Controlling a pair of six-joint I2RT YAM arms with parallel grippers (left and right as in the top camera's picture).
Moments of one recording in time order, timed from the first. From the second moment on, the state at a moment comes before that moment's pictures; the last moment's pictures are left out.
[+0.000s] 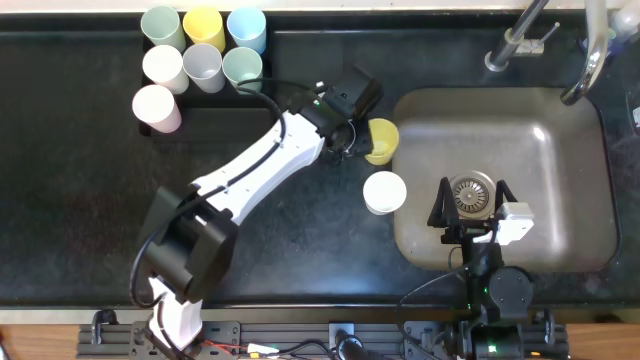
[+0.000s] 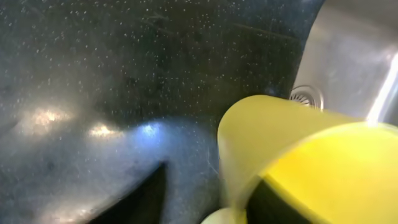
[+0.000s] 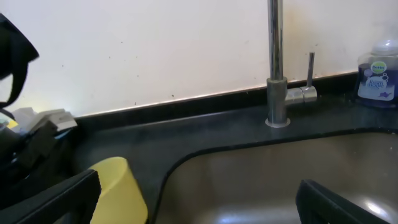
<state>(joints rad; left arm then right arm) -0.69 2.03 1.62 -0.80 0.08 -0.90 0.03 0.01 0.02 -0.02 0.00 0.22</state>
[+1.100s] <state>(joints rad) 0.00 1.79 1.73 -1.21 -0.03 -0.94 0.03 0.01 0.02 -0.02 0.00 0.22</state>
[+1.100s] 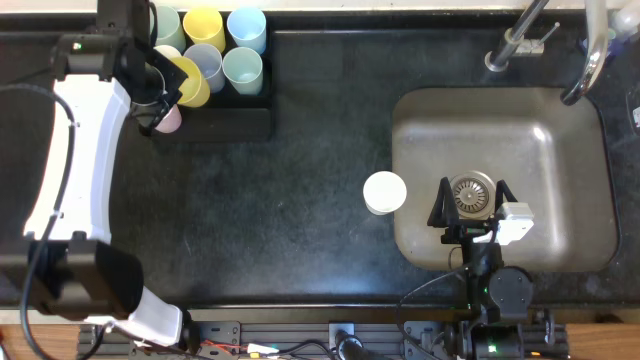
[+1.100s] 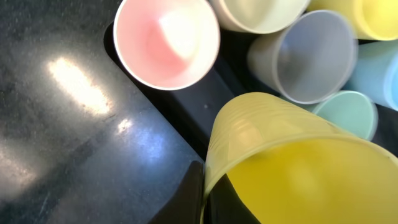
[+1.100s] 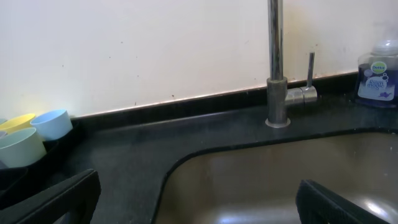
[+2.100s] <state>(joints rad) 0.00 2.00 1.73 -1.21 -0.03 -0.95 0.03 0.01 0.02 -0.02 0.00 0.22</state>
